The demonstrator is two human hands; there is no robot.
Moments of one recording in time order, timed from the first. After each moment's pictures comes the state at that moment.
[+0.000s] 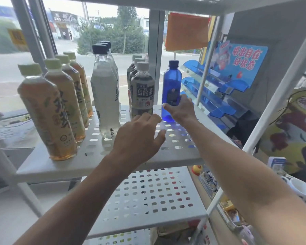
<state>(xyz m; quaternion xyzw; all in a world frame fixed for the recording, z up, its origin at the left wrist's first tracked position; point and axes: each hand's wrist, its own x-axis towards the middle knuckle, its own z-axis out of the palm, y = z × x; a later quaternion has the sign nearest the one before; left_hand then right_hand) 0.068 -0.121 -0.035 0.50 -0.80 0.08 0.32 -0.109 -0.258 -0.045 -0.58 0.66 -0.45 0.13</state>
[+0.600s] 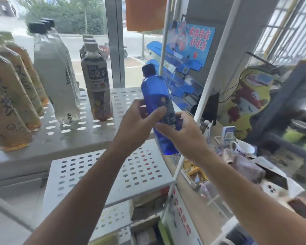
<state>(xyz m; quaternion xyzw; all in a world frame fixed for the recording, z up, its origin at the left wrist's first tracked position) -0.013 -0.072 -0.031 0.38 -0.65 -0.46 0.47 -0.153 -0.016 -0.043 -0.54 0.60 -0.52 0.30</state>
